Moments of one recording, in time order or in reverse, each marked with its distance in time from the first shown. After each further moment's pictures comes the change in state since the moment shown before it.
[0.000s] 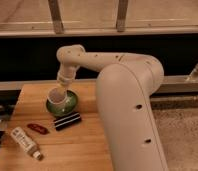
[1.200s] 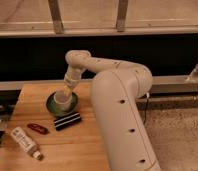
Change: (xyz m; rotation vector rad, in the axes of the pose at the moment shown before) arm 0.018 -0.035 0.039 -0.072 0.041 0.094
